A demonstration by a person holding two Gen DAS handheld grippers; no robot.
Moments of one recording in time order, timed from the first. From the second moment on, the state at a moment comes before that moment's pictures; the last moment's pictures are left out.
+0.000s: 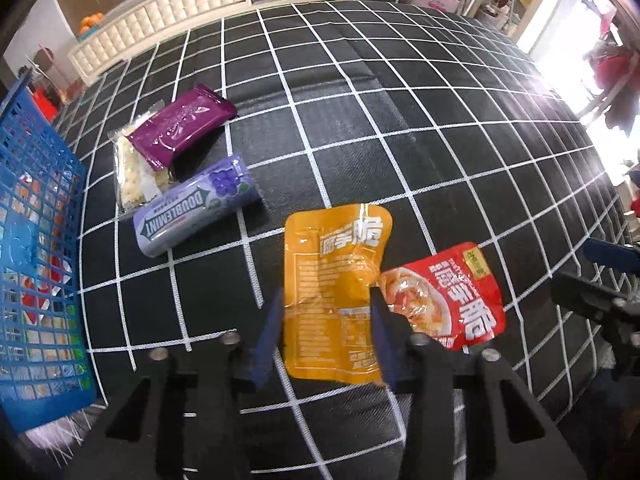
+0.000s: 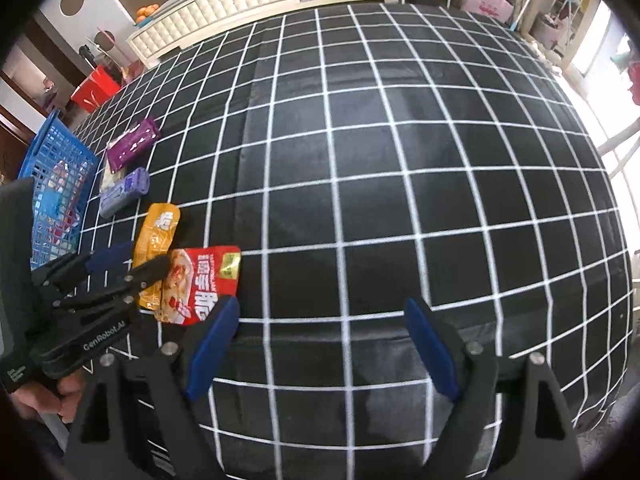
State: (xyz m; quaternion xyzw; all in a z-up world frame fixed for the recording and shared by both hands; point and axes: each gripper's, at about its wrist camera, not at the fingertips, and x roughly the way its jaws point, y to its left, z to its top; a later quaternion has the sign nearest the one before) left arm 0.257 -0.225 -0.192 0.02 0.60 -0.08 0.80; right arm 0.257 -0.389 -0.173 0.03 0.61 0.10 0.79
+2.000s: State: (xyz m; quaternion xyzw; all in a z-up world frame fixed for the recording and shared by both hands) left arm 0.172 -0.096 -0.088 -0.04 0.49 -0.17 0.85; right arm 0.233 -0.261 -0.106 -0.05 0.51 0.20 0.83
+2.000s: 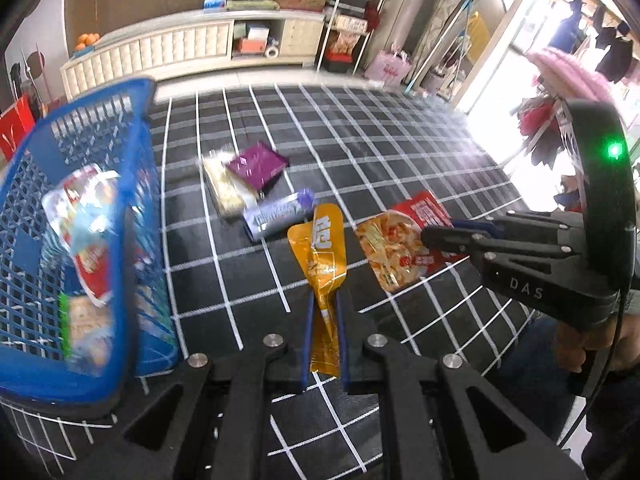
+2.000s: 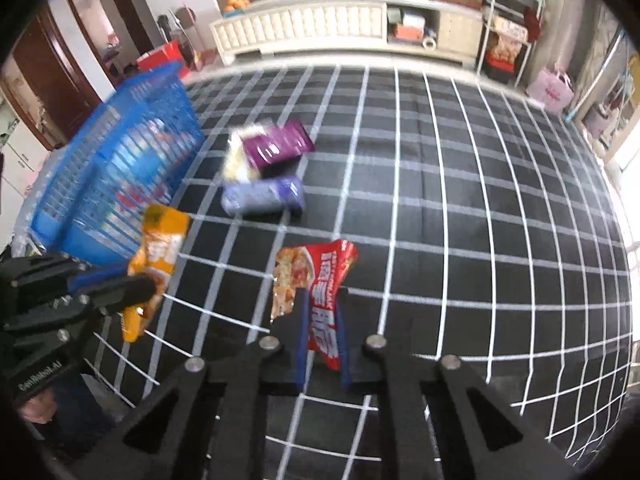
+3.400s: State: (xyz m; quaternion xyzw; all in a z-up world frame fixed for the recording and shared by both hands) left arm 0.179 0.096 -0.059 -0.04 0.49 -0.05 0.87; right arm 0.221 -0.035 -0.059 -0.13 0.47 0.32 0.81
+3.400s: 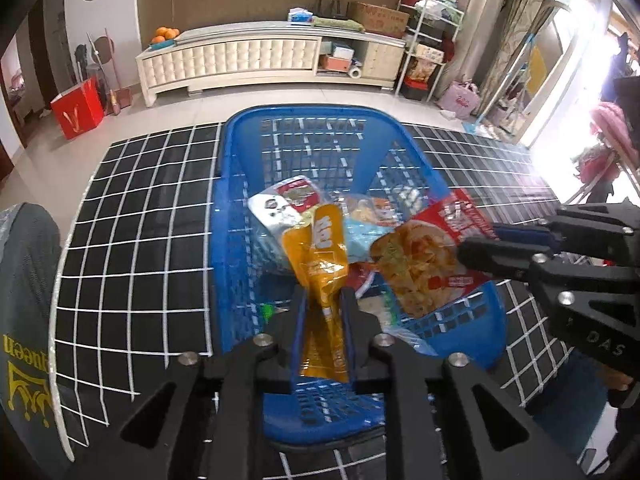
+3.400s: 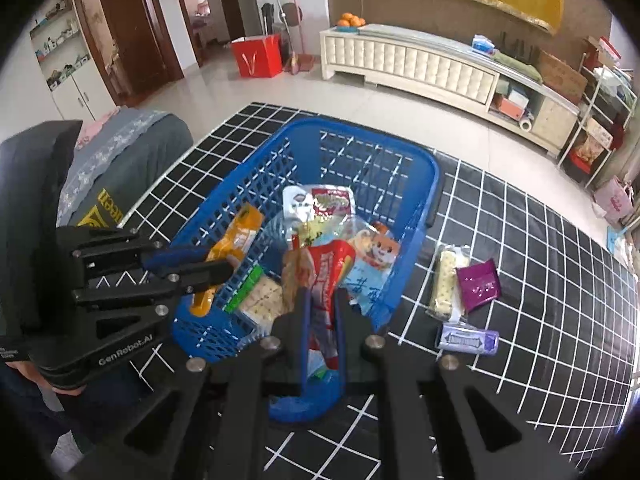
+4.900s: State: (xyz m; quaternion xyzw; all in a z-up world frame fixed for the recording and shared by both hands) left arm 0.163 0.092 -0.028 -0.01 0.45 -0.04 0.89; right arm 0.218 -0.058 -0.040 -0.15 0.45 0.26 0.84
